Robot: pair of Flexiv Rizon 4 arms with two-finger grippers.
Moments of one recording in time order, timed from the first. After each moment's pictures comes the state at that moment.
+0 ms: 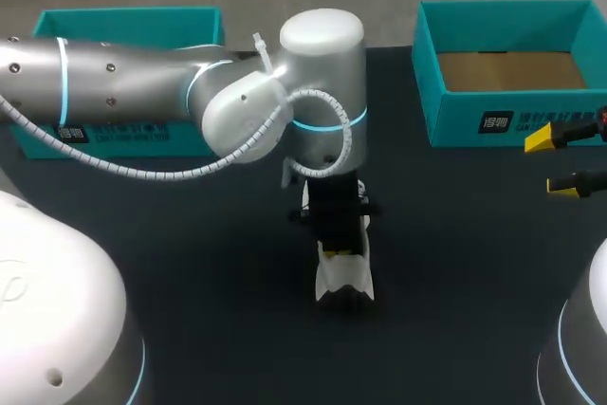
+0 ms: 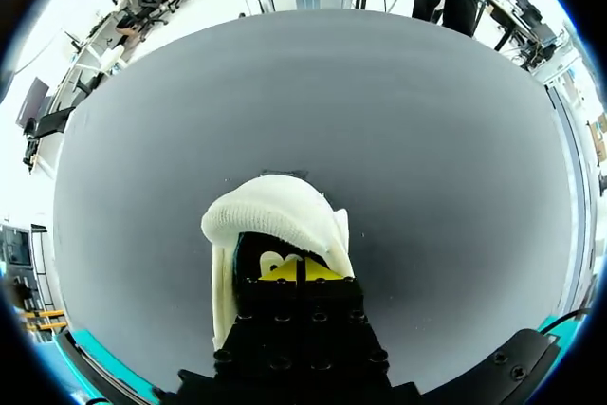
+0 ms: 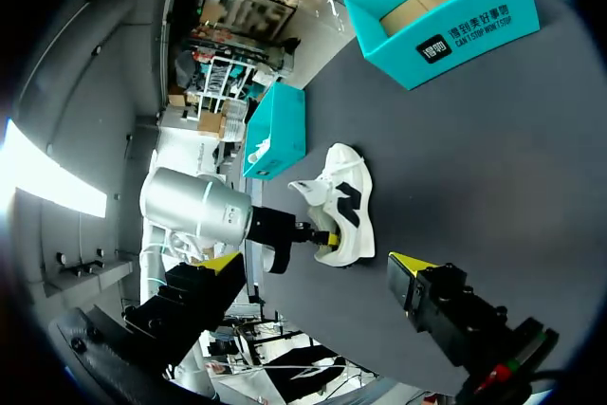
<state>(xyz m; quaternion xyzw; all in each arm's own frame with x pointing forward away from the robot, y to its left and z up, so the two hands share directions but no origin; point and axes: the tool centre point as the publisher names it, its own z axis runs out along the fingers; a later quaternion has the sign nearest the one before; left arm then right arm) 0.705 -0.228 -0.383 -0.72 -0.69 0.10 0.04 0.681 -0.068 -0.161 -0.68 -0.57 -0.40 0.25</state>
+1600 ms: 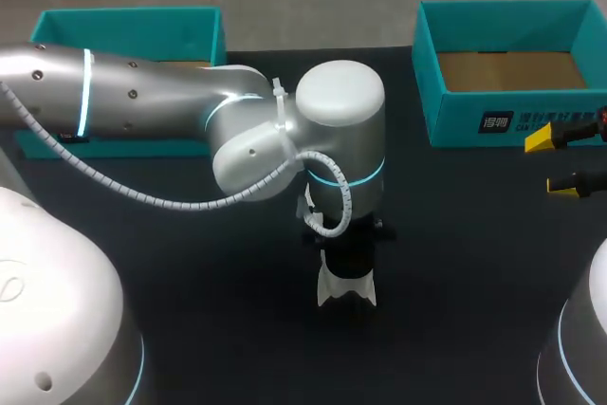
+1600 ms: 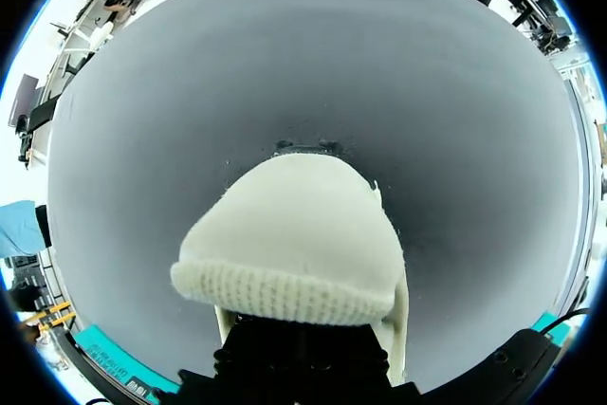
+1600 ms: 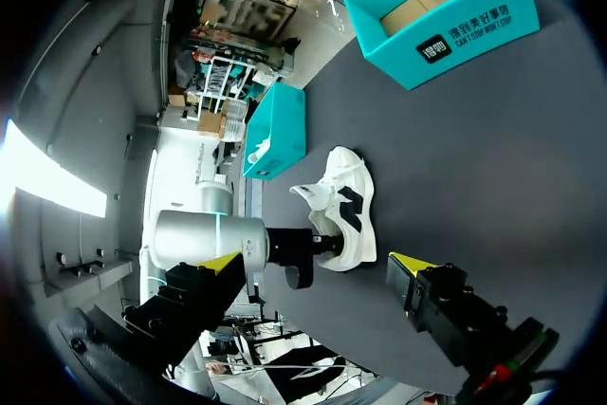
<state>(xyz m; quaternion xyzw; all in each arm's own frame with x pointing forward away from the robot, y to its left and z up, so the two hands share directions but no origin) 0.703 -0.248 -0.404 -0.72 -0.70 0.03 -0.03 0.681 -0.068 -0.161 -0.68 -0.57 -0.40 0.25</state>
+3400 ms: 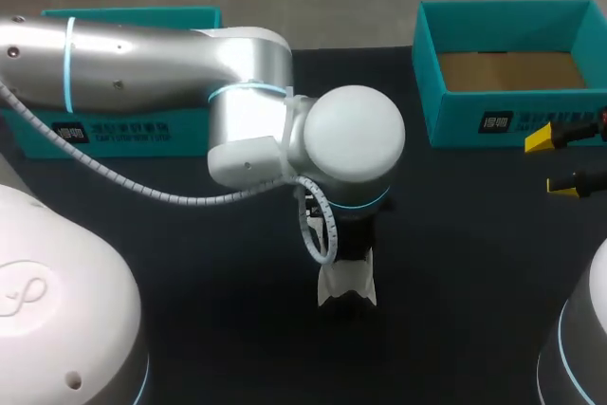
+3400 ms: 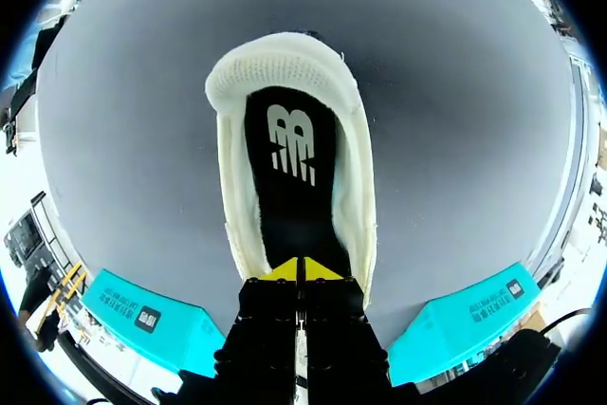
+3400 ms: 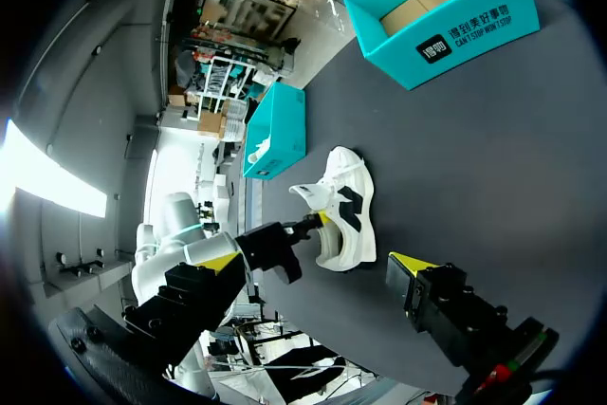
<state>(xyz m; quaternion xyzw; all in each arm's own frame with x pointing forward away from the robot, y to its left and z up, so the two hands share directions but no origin) 0.762 -0.238 -0.343 -0.70 -0.69 -0.13 -0.16 0.681 -0.068 -0.161 -0.68 -0.57 -0.40 0.25</state>
